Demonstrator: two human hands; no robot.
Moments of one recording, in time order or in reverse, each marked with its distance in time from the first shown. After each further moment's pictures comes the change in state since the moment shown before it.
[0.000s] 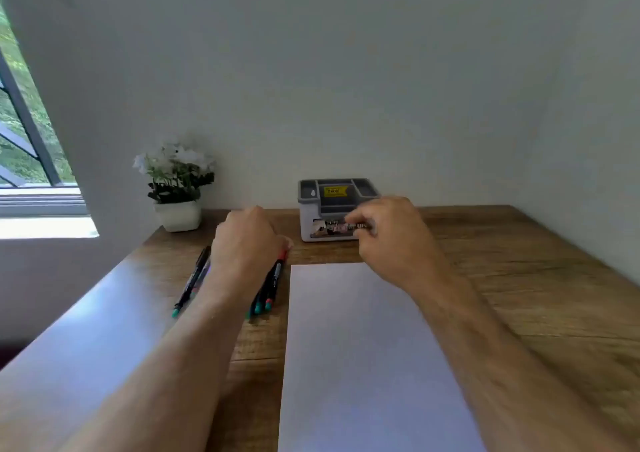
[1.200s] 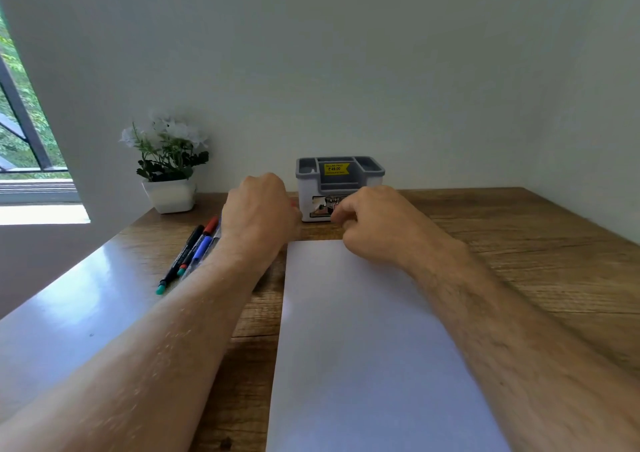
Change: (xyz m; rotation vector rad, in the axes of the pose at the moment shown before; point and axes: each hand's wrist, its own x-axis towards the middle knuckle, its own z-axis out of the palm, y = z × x) left_hand 0.010 0.015 0.024 0.113 0.091 0.032; right_hand 0.006 -0.005 0.020 -0.131 -0.367 0.104
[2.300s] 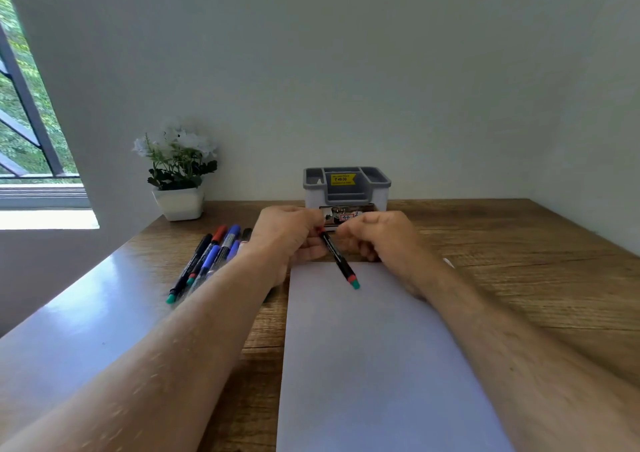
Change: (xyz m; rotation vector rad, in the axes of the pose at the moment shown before) left_hand -0.017 0.012 0.001 -1.248 -0.378 -0.494; right_hand 0.006 0.022 0.025 0.871 0.055 0.138
